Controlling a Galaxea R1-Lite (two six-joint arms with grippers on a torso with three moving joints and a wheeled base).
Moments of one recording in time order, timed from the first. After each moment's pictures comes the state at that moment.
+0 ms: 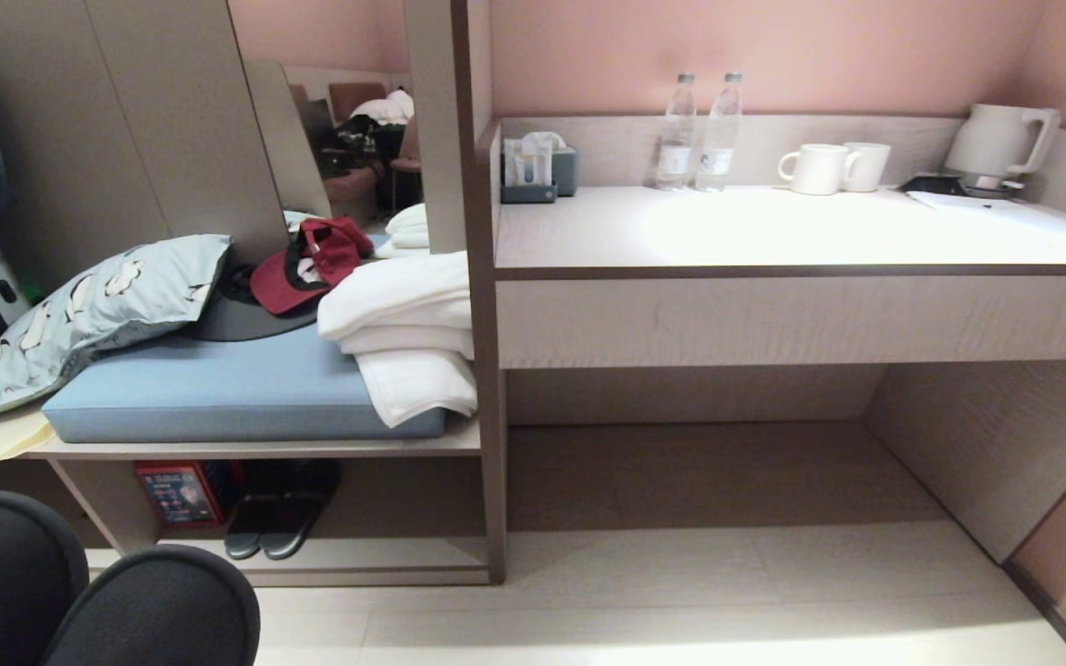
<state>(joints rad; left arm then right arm) 0.00 0.00 0.00 0.00 -0.01 0.02 0.00 0.00 0.00 0.00 0.01 0.00</state>
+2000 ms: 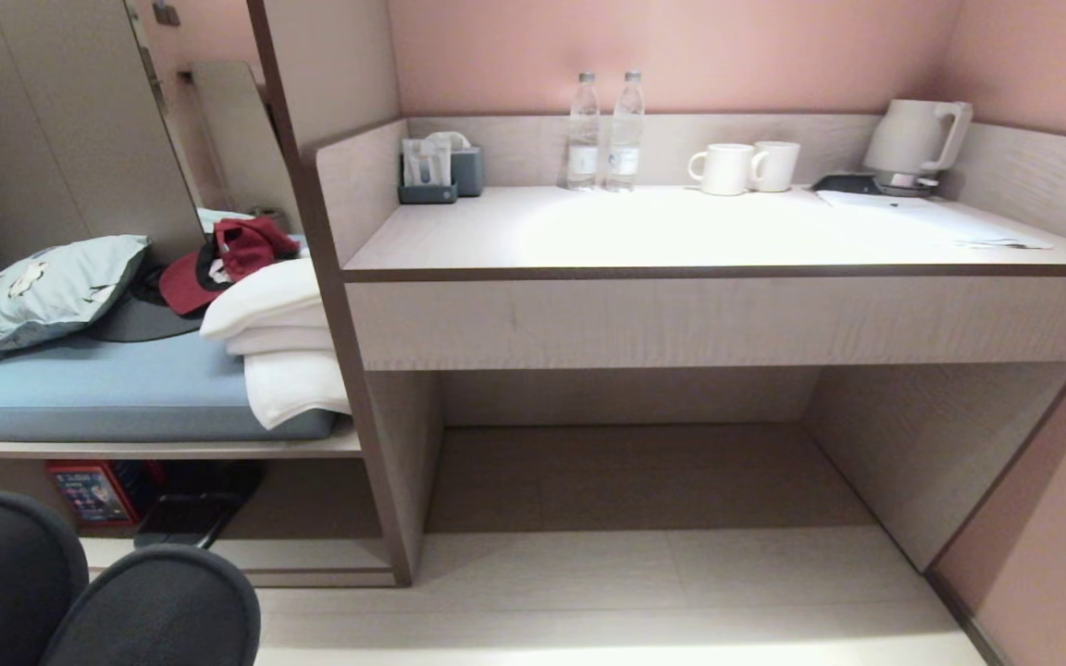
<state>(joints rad) 0.00 0.00 0.00 0.00 -0.01 0.02 0.00 0.00 0.00 0.00 0.01 0.00</state>
